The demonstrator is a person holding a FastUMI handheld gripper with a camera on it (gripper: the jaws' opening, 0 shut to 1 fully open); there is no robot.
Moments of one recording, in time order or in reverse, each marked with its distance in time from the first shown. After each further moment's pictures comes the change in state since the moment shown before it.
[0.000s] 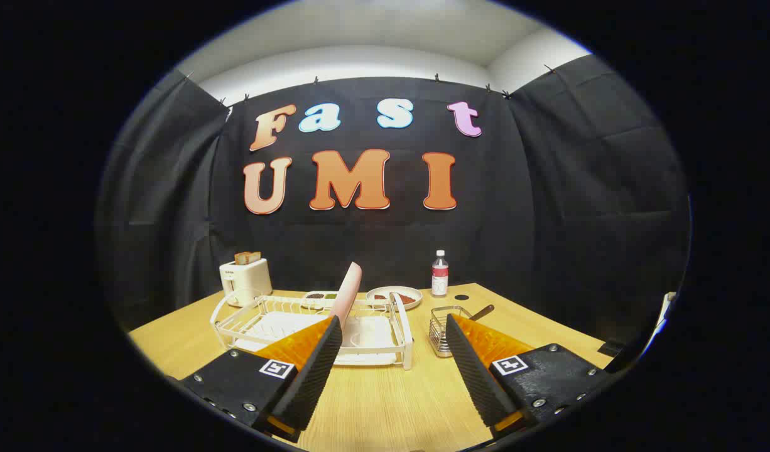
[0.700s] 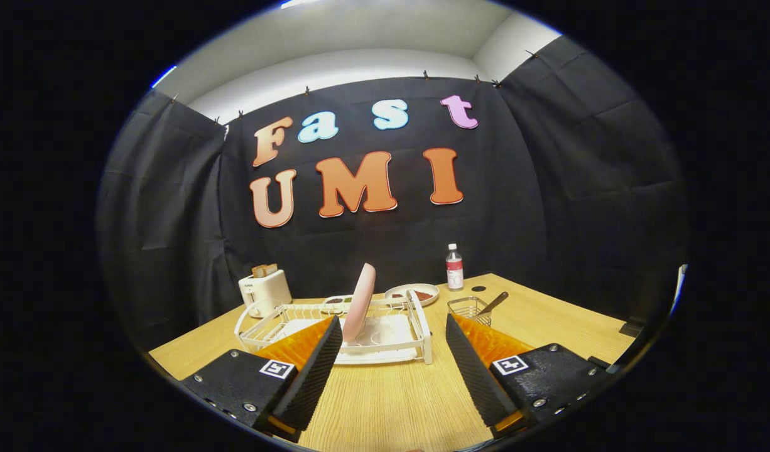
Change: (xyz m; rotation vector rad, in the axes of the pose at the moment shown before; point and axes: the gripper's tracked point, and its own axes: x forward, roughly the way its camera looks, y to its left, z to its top) arm -0.008 0.002 -0.007 0.079 0.001 0.047
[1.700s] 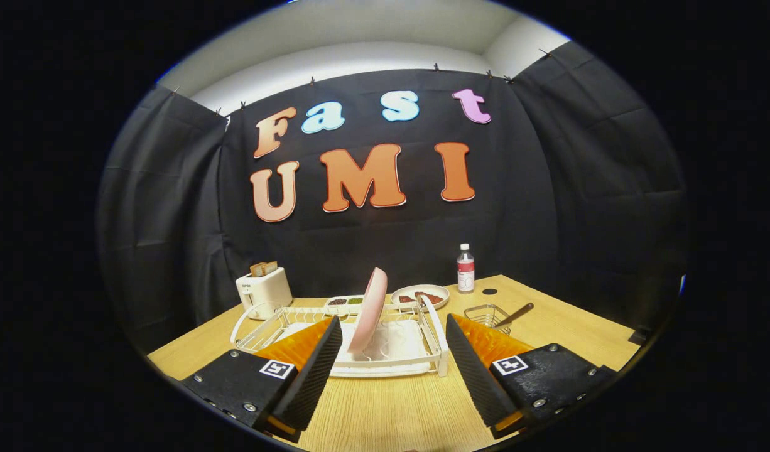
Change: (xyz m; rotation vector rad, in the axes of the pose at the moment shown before) arm 0.056 0.028 0.011 -0.033 0.043 0.027
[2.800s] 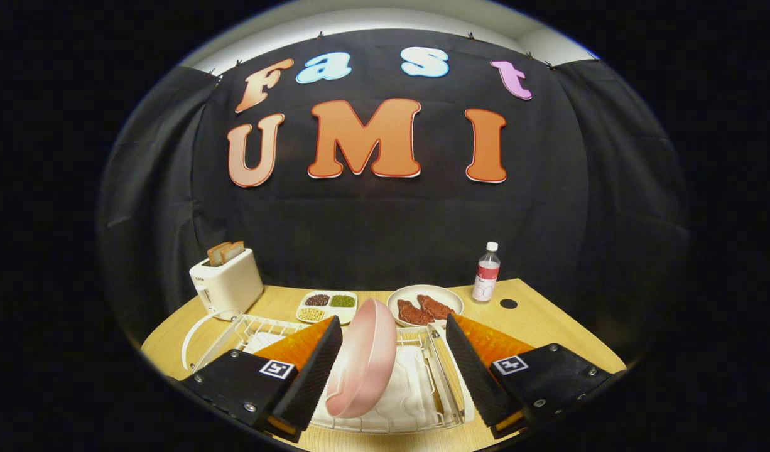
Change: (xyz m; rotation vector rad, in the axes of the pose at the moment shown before) arm 0.179 0.017 -0.002 -0.111 0.205 -0.037
